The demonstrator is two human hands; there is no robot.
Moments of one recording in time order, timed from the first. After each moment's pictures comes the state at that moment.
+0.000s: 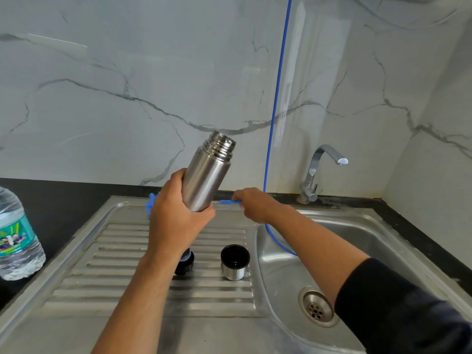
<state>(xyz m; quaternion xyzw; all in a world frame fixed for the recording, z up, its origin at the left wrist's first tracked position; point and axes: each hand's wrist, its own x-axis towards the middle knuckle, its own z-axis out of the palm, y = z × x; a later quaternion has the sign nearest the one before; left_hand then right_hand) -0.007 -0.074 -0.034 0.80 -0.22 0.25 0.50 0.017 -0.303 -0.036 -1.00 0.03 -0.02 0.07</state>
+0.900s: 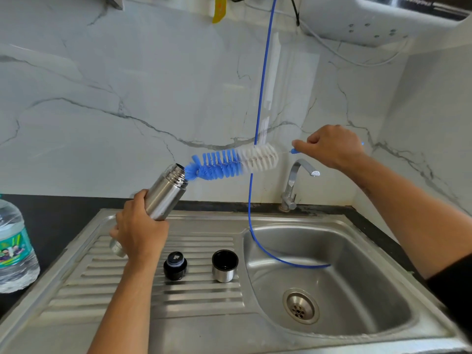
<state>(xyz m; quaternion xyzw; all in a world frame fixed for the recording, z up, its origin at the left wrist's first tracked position) 0.031 -0.043 -0.059 0.85 -0.05 0.29 0.44 -0.118 -0.370 0.154 -0.93 0.23 -0.28 -0.03</state>
